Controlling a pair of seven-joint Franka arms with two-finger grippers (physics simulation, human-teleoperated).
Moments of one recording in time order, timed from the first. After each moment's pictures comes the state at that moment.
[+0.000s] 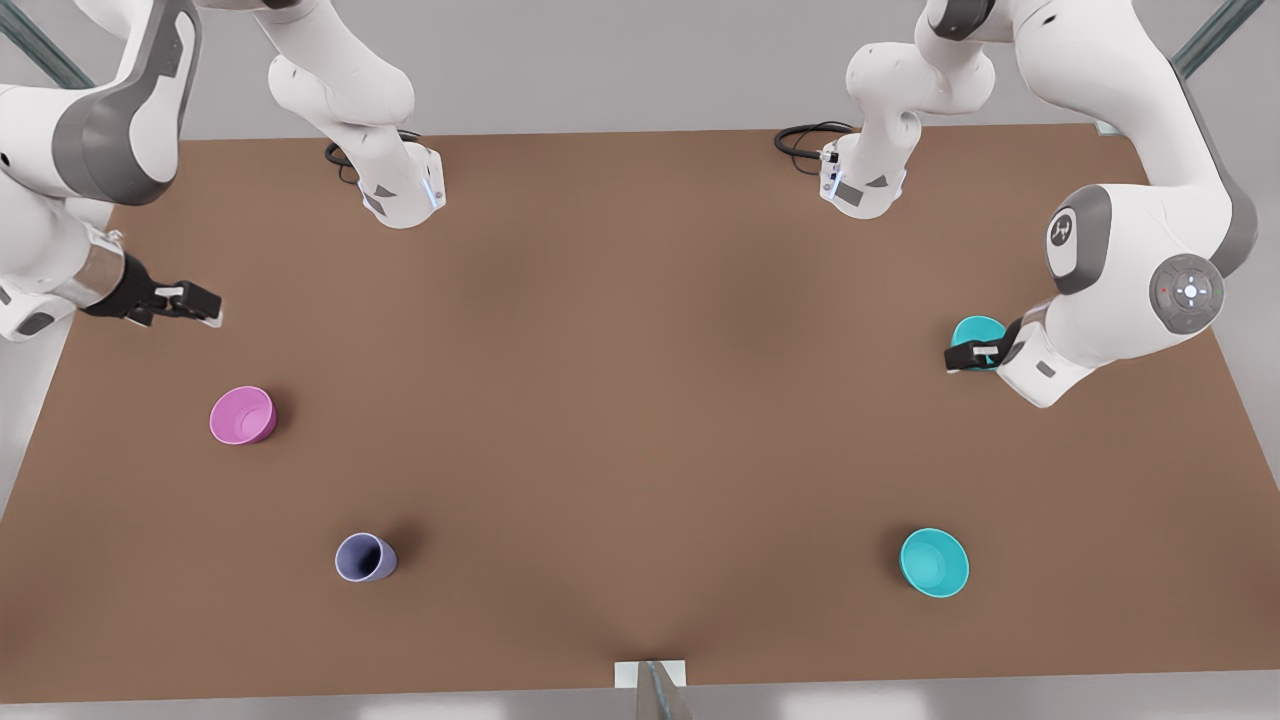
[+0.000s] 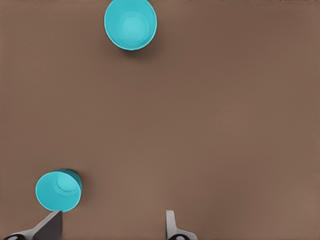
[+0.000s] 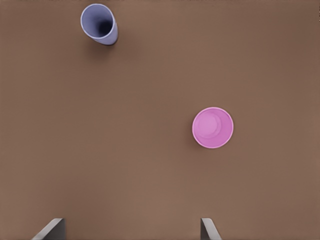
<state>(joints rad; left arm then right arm) -0.18 0.25 0.14 -1.45 -0.07 1.51 -0.08 -0.20 0.06 0.11 -1.48 -0.03 1.42 -0.06</state>
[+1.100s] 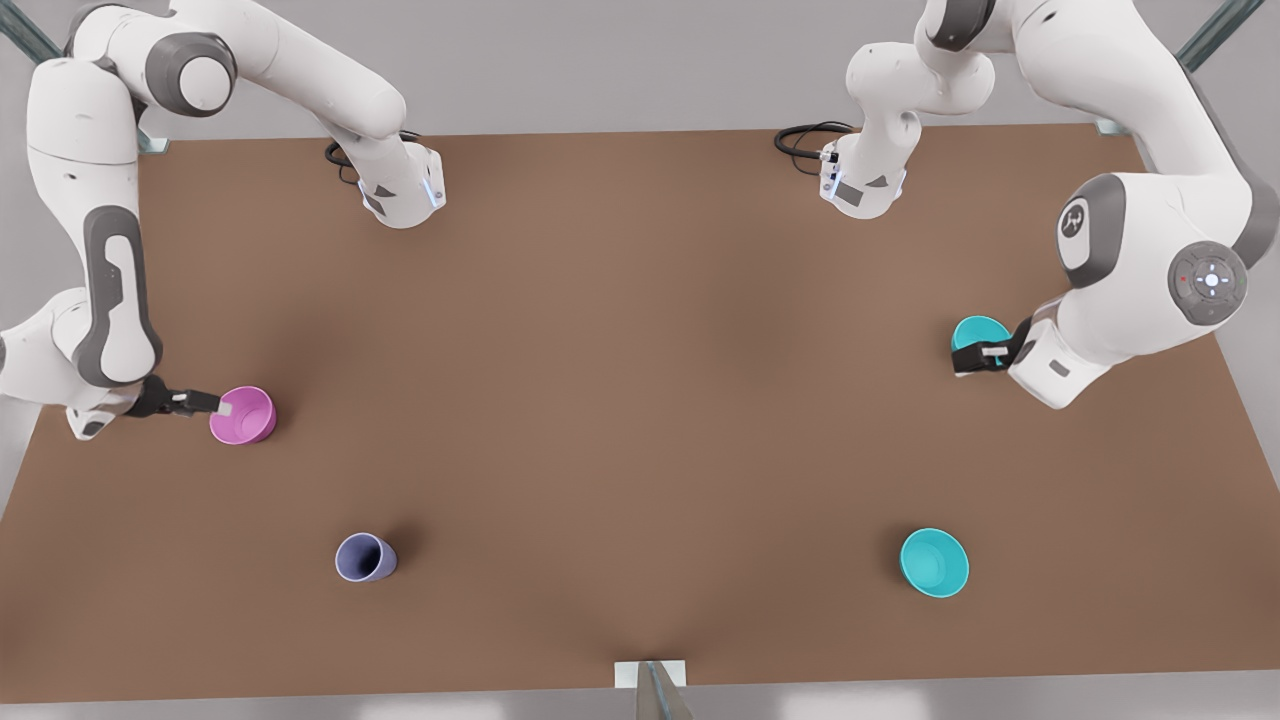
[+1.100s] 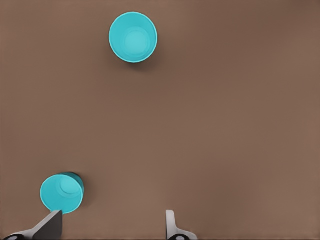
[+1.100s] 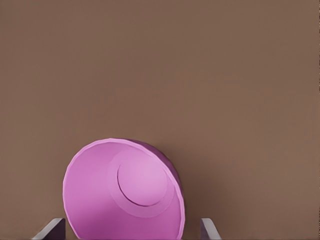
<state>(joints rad) -0.18 0.29 0.14 -1.32 -0.07 1.44 -0.11 -0.63 0.51 0.11 -1.85 0.19 2.13 -0.59</state>
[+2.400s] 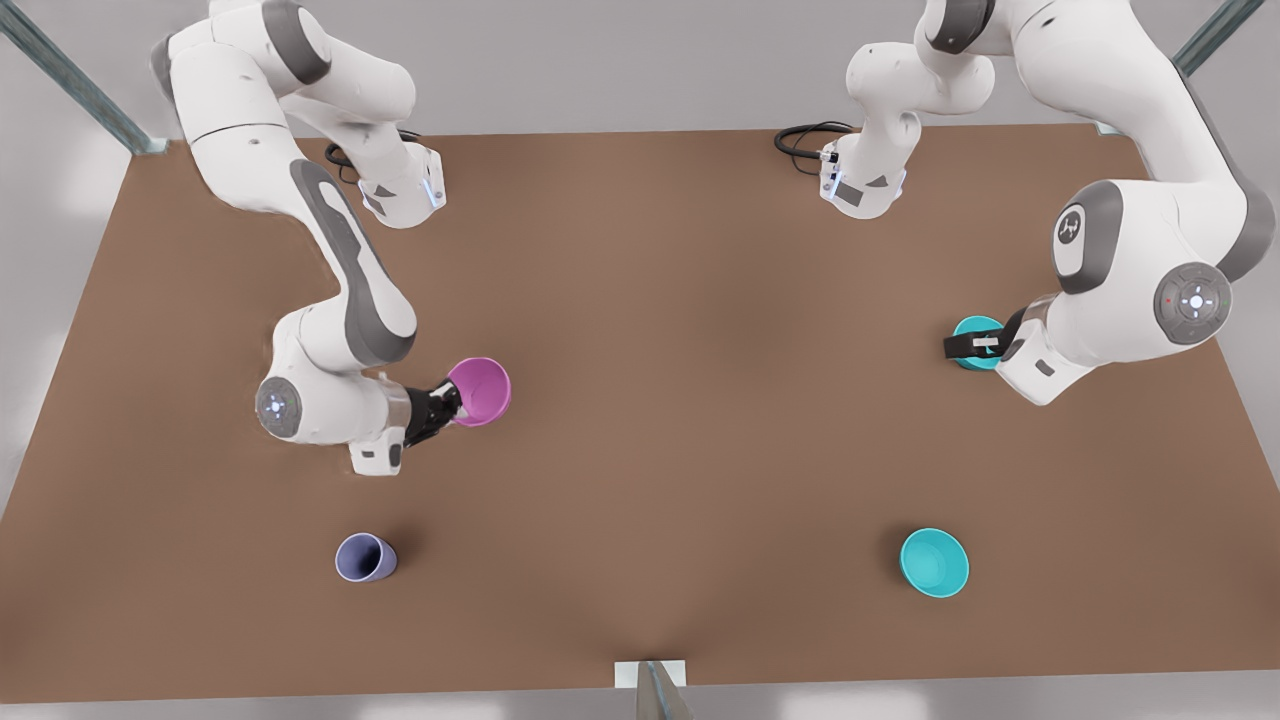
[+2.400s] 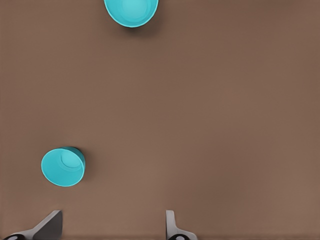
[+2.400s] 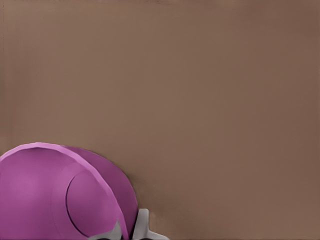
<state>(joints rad) -0.18 0.31 0.14 -1.32 -0.07 1.33 -0.10 -0.02 0.48 0.38 -1.62 0.29 1.91 -0.49</state>
